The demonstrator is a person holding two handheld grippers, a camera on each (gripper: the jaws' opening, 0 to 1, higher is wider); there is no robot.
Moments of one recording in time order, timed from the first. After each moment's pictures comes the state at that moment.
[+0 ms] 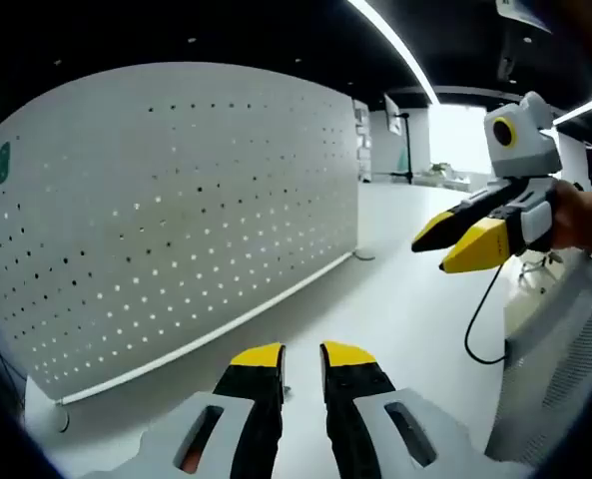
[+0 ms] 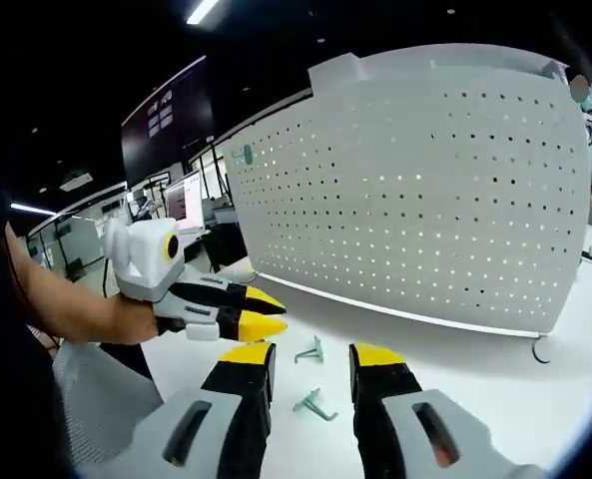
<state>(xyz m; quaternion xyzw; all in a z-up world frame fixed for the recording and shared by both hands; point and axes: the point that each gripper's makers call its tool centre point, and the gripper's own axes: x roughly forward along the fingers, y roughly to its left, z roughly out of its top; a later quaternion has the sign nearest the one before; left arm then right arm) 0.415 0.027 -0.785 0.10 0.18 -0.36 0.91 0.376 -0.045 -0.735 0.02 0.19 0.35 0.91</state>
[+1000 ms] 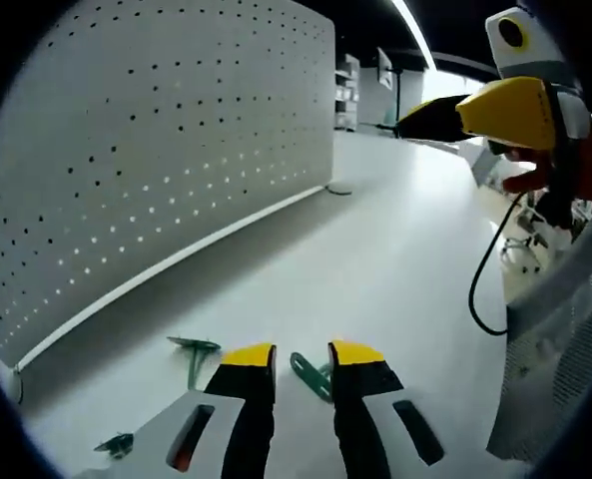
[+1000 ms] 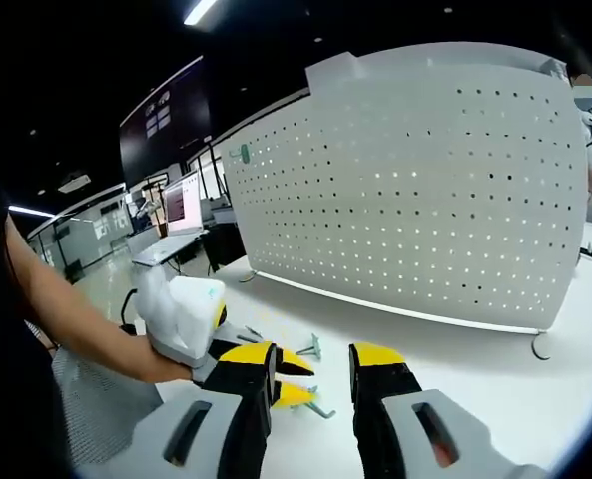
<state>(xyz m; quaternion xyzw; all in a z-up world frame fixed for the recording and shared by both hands) 0.400 -0.009 -0.864 0.12 0.28 -0.38 0.87 0.376 -0.048 -0.737 0.02 0.20 0.35 0.92</state>
